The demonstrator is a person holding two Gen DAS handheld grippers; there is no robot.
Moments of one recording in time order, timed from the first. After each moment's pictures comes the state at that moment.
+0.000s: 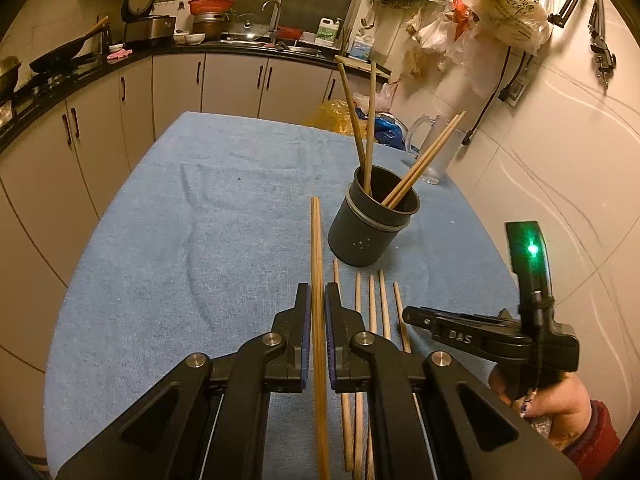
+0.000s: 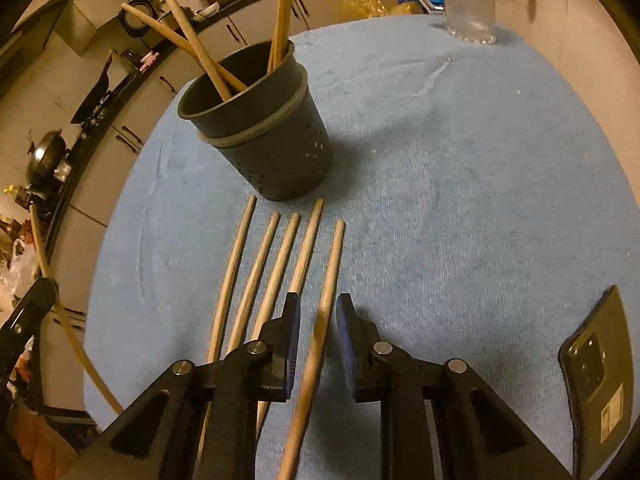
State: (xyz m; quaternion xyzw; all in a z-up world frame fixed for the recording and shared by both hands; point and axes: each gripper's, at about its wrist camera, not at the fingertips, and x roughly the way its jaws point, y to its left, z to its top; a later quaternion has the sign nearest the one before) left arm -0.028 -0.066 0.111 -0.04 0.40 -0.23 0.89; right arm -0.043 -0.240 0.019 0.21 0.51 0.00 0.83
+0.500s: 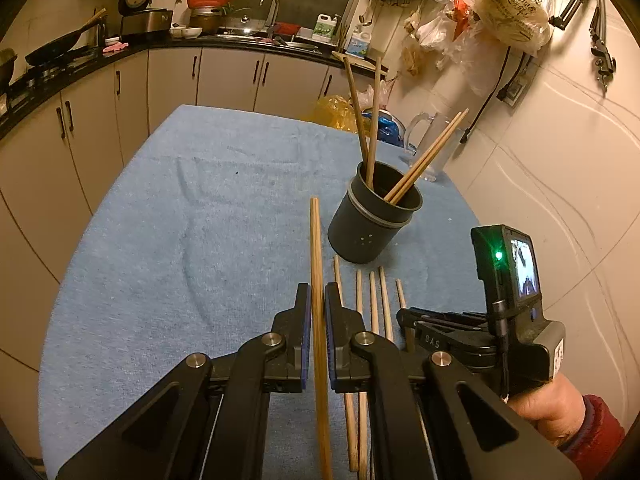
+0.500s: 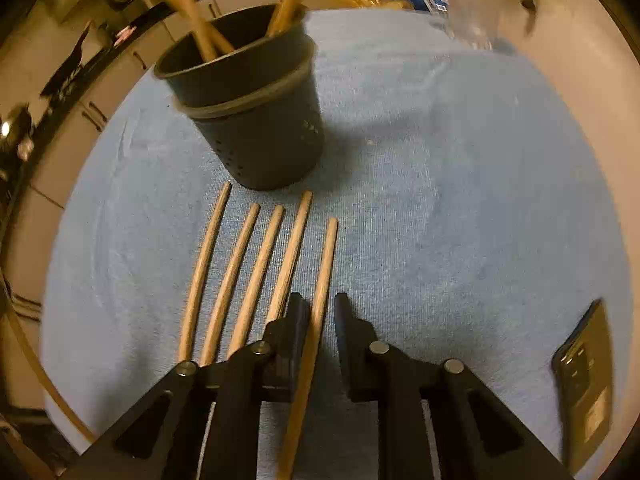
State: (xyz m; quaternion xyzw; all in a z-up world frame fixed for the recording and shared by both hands) left arm -0.022 -0.066 0.104 -0.05 0.40 -0.24 0.88; right arm -0.023 -0.218 0.003 0.13 0.55 -0.06 0.82
